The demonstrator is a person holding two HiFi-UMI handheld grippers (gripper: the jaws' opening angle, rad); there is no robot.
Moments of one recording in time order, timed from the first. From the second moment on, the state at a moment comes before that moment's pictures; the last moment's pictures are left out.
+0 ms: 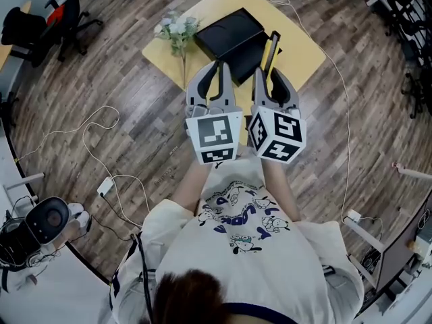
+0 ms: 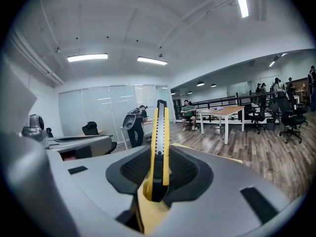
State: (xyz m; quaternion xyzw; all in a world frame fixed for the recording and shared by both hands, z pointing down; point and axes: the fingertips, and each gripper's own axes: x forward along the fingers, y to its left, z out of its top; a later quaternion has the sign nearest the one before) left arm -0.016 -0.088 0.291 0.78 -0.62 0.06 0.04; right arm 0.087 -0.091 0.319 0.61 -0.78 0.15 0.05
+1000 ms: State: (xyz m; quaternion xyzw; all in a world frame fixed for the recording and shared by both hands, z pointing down) left arm -0.008 -0.188 0.340 0.80 -0.58 0.12 0.09; right arm 0.105 -0.180 0.373 0.64 -0.73 0.23 0.08
